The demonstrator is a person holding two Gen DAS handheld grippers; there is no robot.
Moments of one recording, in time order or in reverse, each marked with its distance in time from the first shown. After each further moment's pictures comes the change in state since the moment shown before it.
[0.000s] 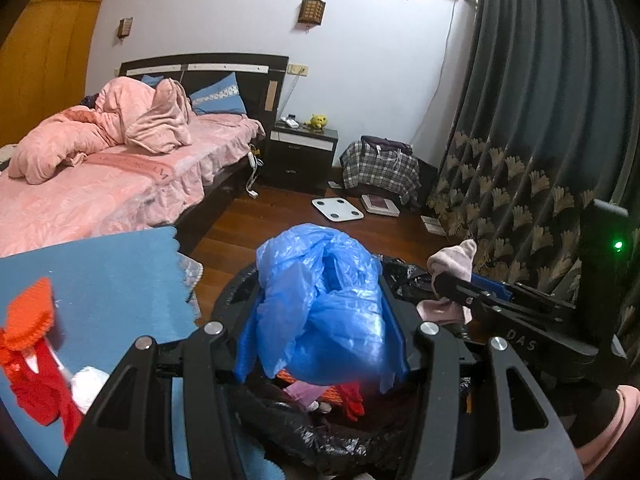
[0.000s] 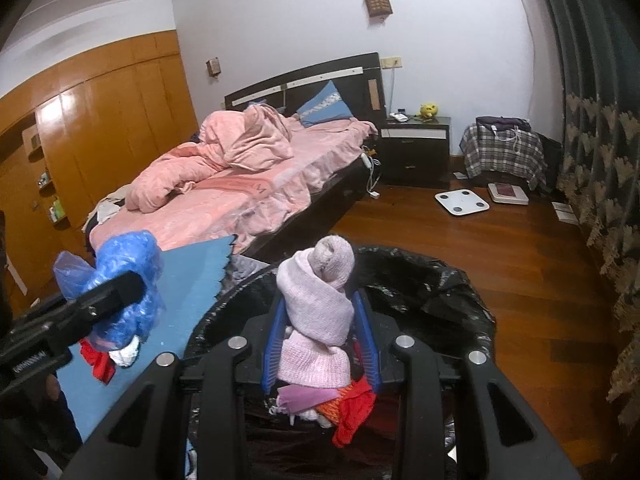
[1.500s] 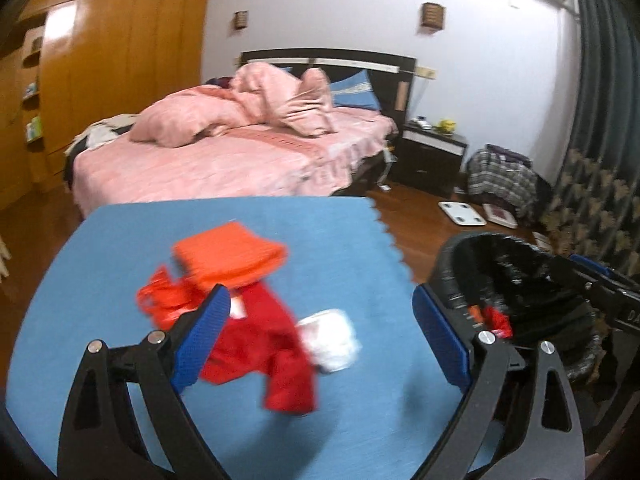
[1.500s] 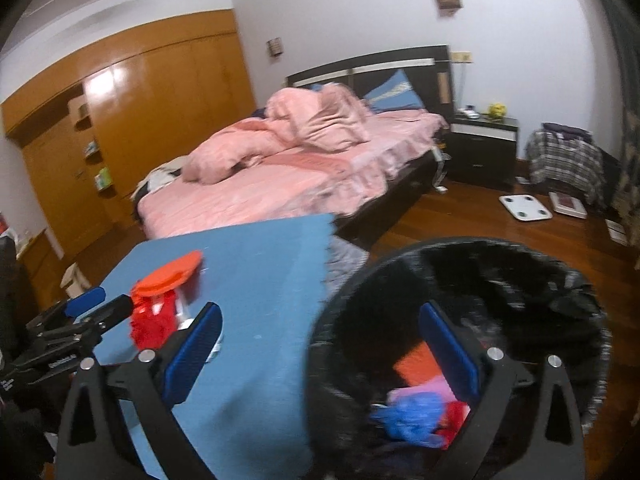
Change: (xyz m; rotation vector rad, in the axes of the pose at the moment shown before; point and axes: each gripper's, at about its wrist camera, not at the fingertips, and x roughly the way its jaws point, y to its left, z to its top) left arm -0.101 0.171 -0.047 -0.140 0.001 0.446; right arm 0.036 0.138 -0.021 -0.120 0.054 0.202
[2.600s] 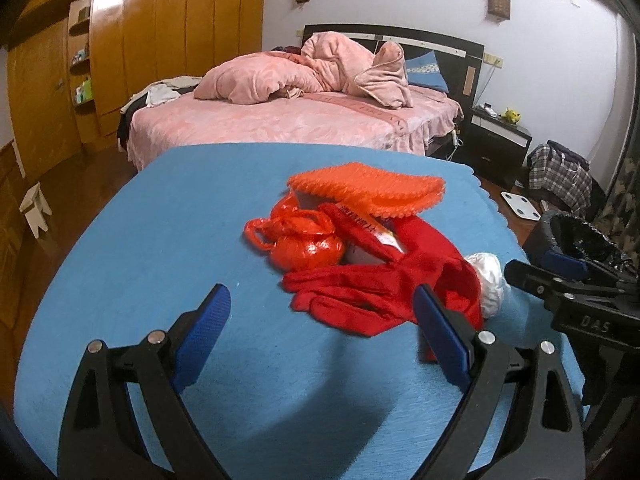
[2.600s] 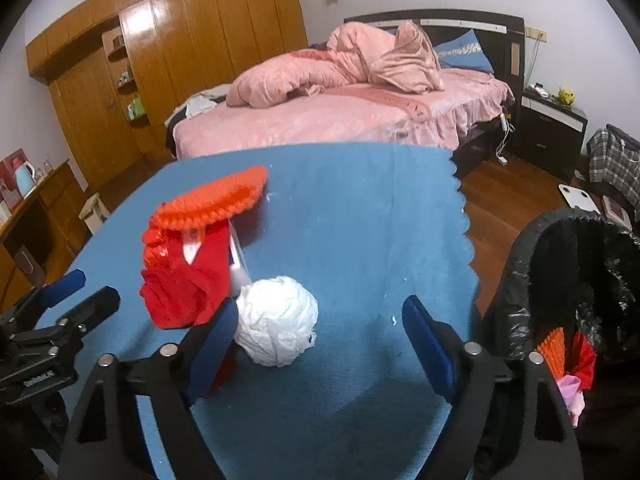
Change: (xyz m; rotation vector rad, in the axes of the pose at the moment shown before) left arm 0.009 0.097 -0.045 -0.097 0.084 0.171; right arm 0.117 0.104 -0.039 -0.132 0.215 0.093
